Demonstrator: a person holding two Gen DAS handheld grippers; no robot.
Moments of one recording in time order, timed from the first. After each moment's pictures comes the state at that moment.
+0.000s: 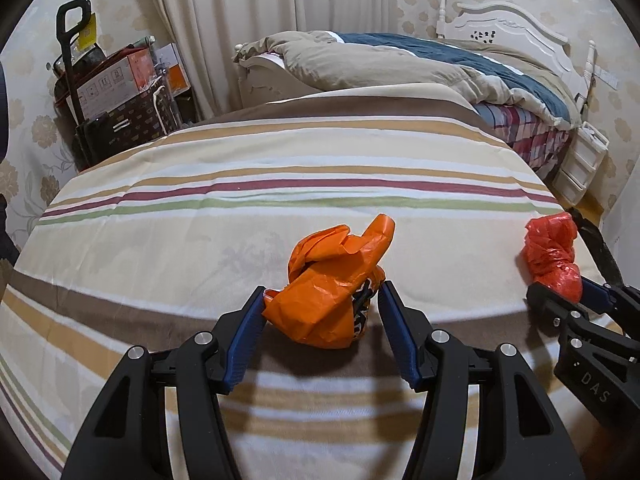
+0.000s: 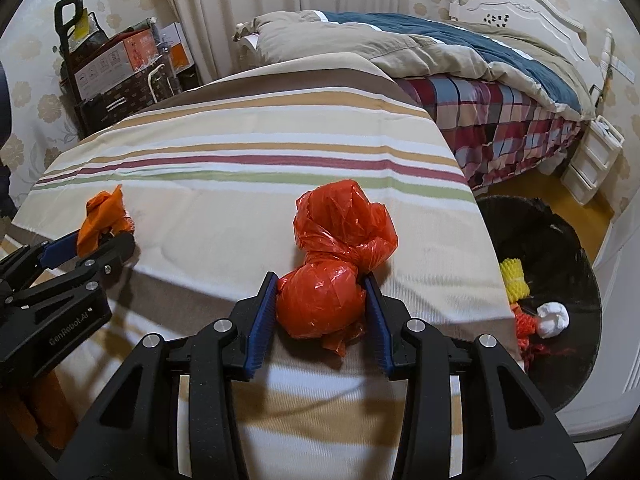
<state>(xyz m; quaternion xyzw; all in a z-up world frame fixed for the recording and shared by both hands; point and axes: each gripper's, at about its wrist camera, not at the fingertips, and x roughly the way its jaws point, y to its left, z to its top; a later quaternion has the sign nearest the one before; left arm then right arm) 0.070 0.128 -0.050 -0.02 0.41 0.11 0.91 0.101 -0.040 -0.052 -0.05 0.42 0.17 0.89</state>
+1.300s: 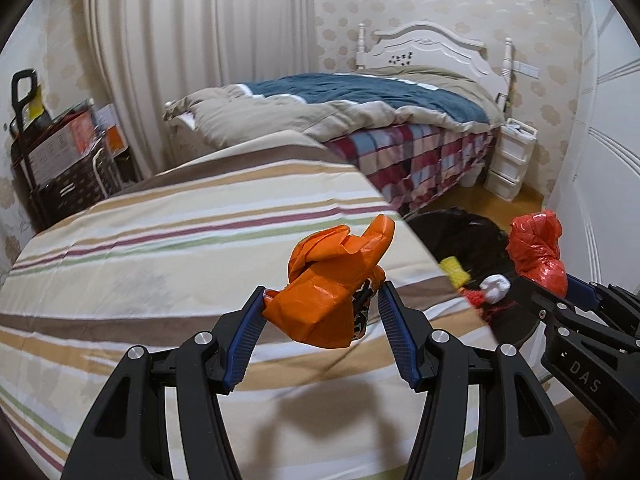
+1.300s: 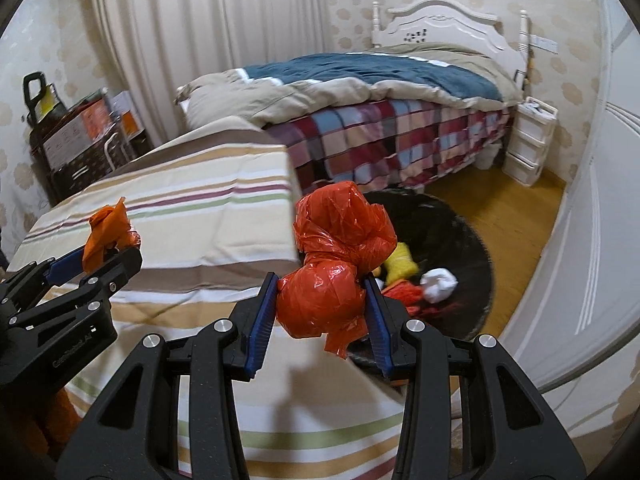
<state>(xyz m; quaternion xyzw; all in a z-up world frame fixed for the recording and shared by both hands) 0.042 -0.011 -0.012 0.02 0.33 -0.01 0.94 0.039 -0.186 -0.015 0.01 0.35 0.07 0.93</state>
